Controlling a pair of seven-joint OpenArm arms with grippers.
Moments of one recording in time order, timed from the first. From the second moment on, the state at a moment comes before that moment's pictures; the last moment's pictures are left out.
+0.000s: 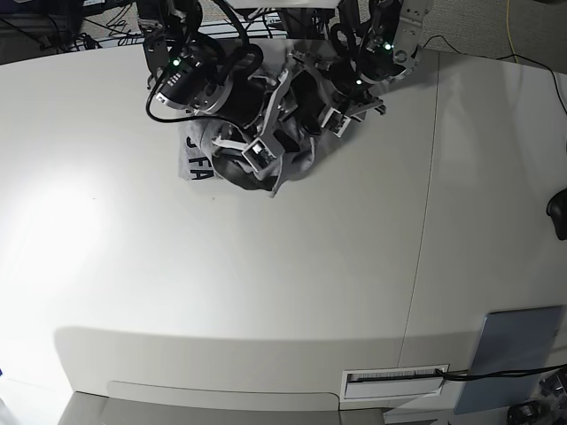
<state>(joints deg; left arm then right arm) 24.5 -4.1 13.3 104.5 -8.3 -19.7 40.6 -16.5 5.5 -16.9 120.3 22.7 24.6 -55.7</state>
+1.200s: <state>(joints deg) 30.1 -4.1 14.0 126.5 -23.5 -28.3 47.6 -23.3 19.9 29.5 128.0 25.0 25.5 -58.6</state>
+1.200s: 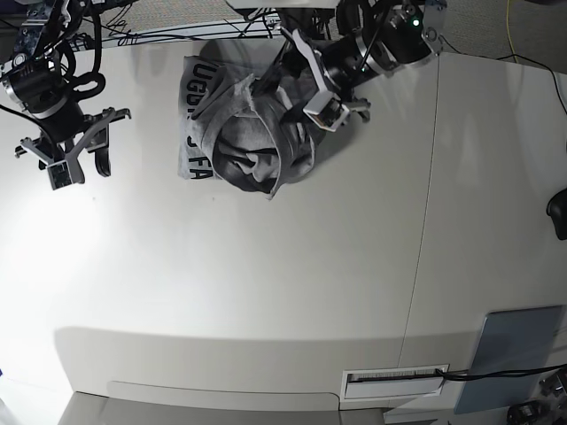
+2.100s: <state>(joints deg) 29.0 -4.1 30.3 118.1 -4.0 -8.3 44.6 -26.2 19.8 29.5 128.0 22.4 24.8 -58.8</state>
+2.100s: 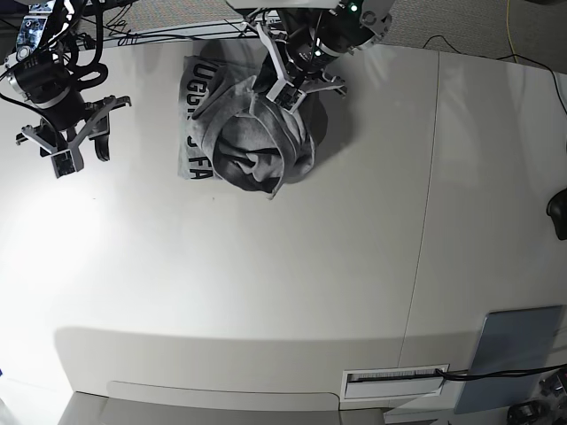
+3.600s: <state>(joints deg) 22.9 -14.6 -0.6 117.3 -24.5 -18.7 38.4 -26.2 19.8 29.5 128.0 22.5 24.8 -58.0</state>
